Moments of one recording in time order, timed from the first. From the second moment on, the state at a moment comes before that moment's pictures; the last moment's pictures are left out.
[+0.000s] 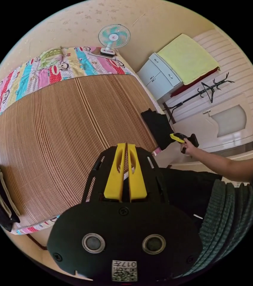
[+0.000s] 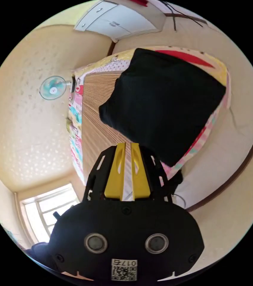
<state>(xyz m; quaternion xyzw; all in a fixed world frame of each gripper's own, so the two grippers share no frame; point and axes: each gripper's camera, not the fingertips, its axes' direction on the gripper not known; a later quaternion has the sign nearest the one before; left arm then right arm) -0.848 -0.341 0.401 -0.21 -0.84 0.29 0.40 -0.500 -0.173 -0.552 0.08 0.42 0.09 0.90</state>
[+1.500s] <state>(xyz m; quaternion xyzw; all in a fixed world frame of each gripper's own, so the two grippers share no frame) -0.895 -0.450 0.450 -0.06 -0.83 0.25 0.49 -0.497 -0.162 -0.231 -0.34 0.42 -0.11 0.83</state>
